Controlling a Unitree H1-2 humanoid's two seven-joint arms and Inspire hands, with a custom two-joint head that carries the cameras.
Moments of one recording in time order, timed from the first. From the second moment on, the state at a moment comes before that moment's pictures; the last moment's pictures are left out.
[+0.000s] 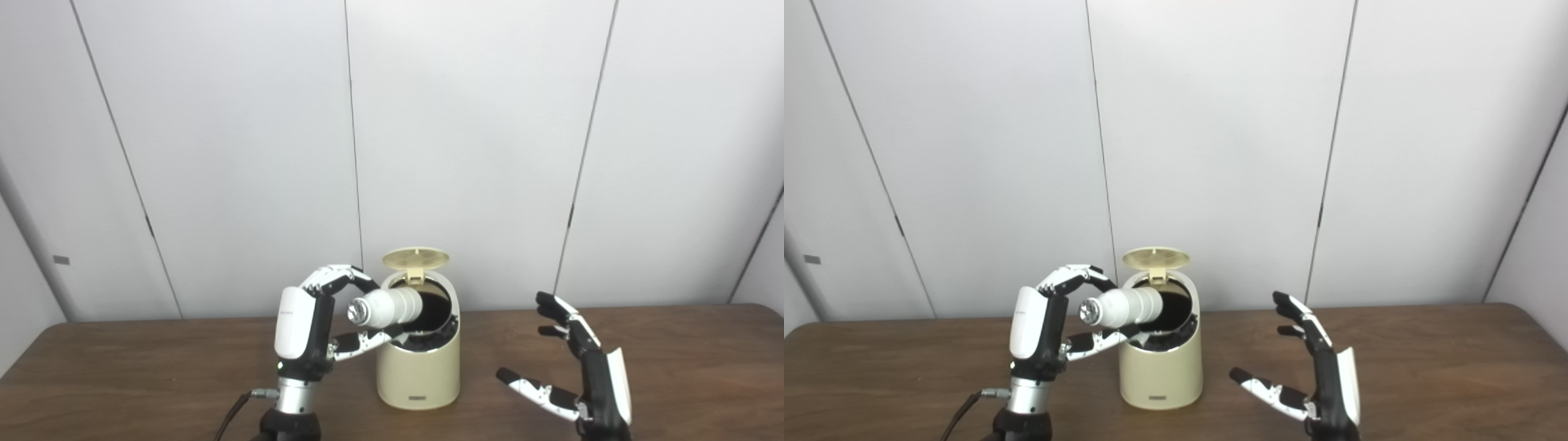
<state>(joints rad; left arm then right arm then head) -0.68 0.24 -0.58 0.62 0.48 -0.45 0.93 -0.26 -0.09 0.04 0.17 -0.36 -0.43 -0.42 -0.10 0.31</state>
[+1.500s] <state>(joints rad) -0.67 0.15 -0.39 0.63 0.48 -0.45 0.70 -0.26 -0.06 0.00 0.15 -0.38 -0.43 -0.39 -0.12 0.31</state>
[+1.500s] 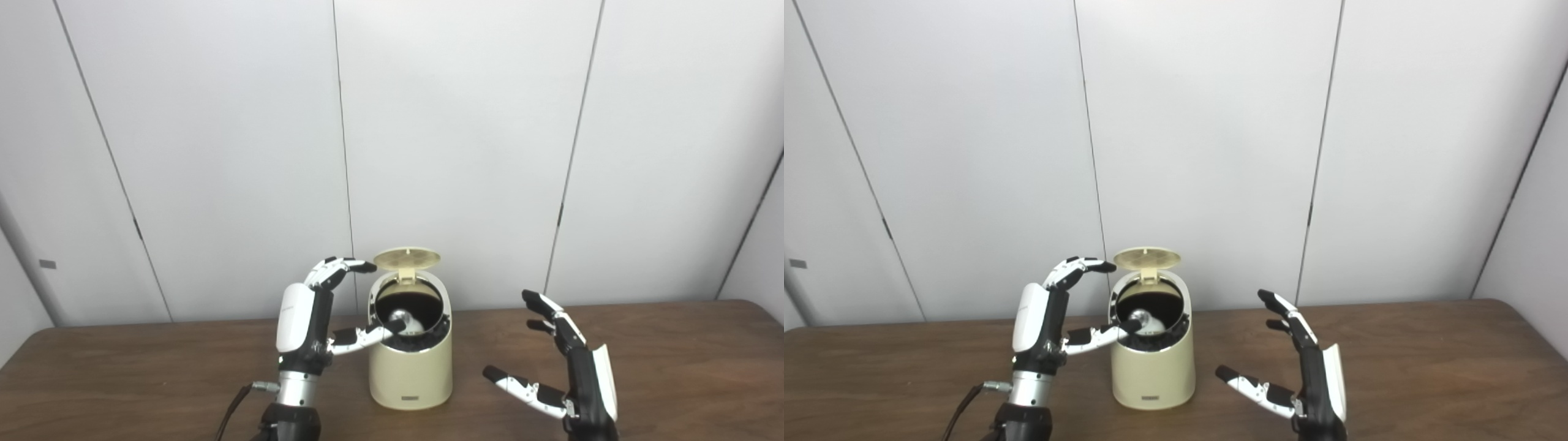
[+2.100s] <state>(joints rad) -0.64 0.19 -0.43 0.47 0.45 -0.45 0.81 -0.27 -0.07 0.01 0.17 -0.37 -0.43 -0.41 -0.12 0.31</state>
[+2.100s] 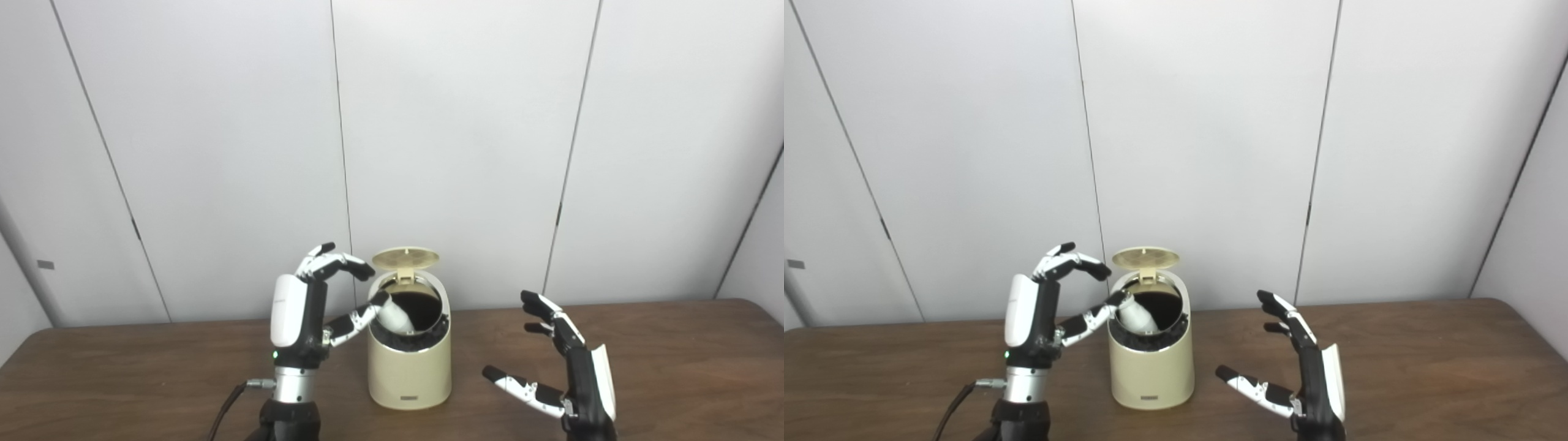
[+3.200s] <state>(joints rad) -0.33 0.21 -0.14 0.13 0.00 -0.45 0.22 -0.30 -0.20 0.08 0.05 -0.50 -0.35 -0.26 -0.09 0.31</state>
